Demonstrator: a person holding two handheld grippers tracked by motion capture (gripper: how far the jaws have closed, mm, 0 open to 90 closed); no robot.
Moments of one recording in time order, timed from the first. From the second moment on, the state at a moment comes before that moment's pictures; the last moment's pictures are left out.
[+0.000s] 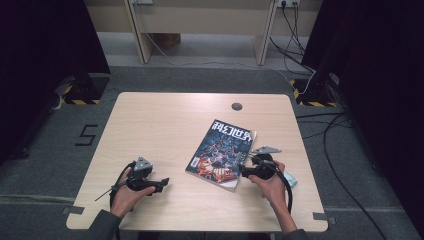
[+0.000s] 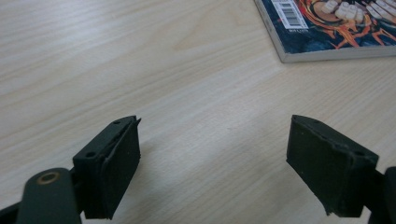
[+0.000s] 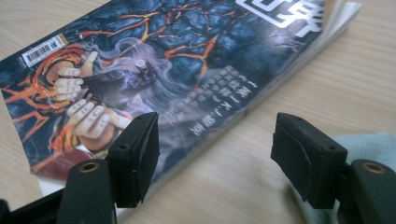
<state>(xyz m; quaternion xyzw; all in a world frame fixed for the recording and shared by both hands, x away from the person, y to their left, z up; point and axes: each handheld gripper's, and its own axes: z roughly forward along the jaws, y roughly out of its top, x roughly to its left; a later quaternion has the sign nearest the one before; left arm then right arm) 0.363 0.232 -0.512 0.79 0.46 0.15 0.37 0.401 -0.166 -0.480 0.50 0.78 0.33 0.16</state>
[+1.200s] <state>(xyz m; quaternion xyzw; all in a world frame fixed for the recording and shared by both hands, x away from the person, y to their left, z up) 0.380 0.185 -0.509 0.77 0.47 0.10 0.43 0.410 -0.139 -0.501 0.48 0.80 0.32 0.18</state>
